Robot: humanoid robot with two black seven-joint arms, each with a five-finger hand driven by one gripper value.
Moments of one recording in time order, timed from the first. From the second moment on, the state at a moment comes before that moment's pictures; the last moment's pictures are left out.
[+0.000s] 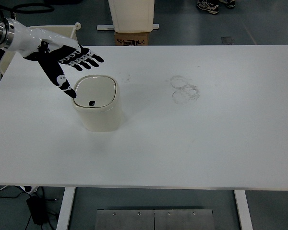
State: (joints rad) left arm -1.82 0.84 0.33 -1.37 0.38 -0.61 0.22; right arm 0.01 0.00 0.32 0.22 -0.22 0.03 0.43
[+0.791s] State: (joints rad) left arm -1.77 0.80 0.39 -1.39 0.40 -0.61 0.24; right arm 0.01 0.00 0.32 0.22 -0.22 0.03 0.43
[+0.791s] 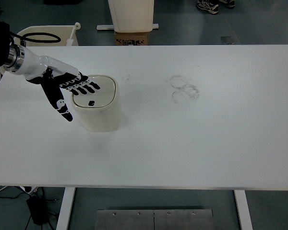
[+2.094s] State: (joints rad) left arm -1.72 0.76 0.39 -1.37 0.41 -0.61 0.24; right arm 0.01 0.00 0.32 0.22 -0.22 0.03 0.43
